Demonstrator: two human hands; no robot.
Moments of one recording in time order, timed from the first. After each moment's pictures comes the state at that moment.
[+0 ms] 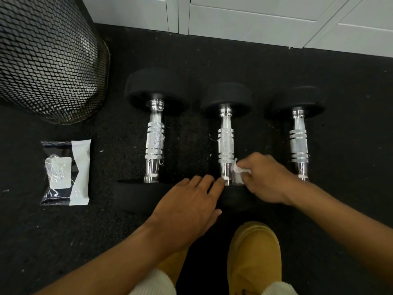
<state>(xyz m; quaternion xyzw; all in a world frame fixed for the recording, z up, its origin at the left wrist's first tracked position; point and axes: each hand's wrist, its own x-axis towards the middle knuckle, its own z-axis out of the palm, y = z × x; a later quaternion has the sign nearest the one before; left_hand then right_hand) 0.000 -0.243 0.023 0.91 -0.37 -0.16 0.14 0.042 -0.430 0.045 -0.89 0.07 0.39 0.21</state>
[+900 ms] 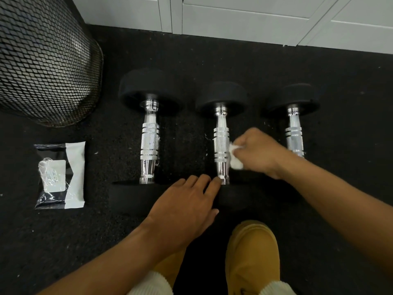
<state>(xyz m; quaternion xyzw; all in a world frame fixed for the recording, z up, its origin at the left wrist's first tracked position) 0.000 -0.246 0.025 0.91 -0.36 -0.16 0.14 0.075 -0.426 0.042 -0.87 0.18 0.34 0.31</state>
